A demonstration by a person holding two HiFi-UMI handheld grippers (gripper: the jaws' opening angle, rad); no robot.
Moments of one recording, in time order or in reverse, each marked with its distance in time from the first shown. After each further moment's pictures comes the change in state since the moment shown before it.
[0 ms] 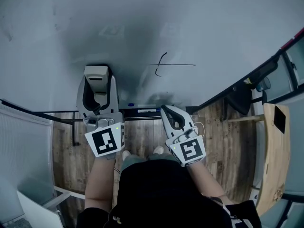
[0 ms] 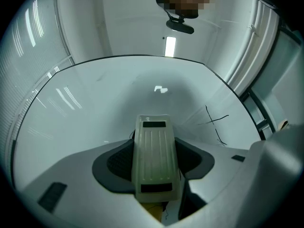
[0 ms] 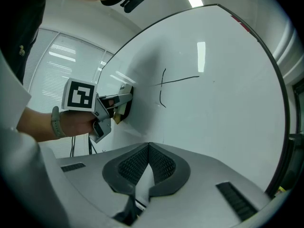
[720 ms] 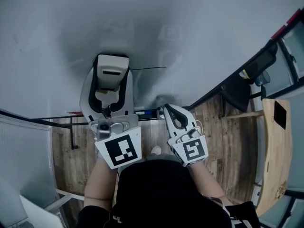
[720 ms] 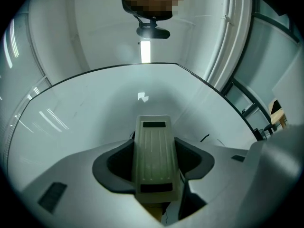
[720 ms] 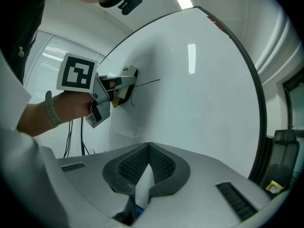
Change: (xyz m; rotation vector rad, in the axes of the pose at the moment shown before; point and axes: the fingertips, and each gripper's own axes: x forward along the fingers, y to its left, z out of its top) left arm 0.037 -0.114 0.065 0.163 -0.006 -0.106; right arm -0.034 -0.069 -0.013 0.041 -0.023 -0.072
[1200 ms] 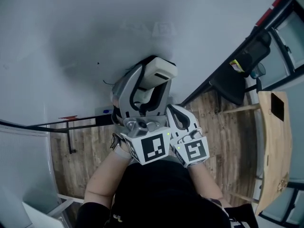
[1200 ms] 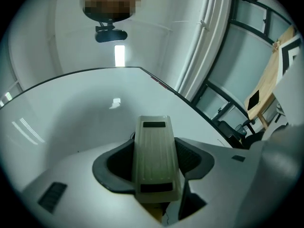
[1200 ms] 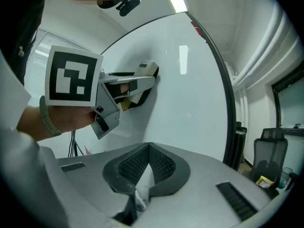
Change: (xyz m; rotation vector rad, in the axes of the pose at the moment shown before) left arm 0.018 -0.151 0.029 0.110 -0.134 -0.235; right arm -0.038 -0.049 -0.013 0.032 -0.001 -0.092
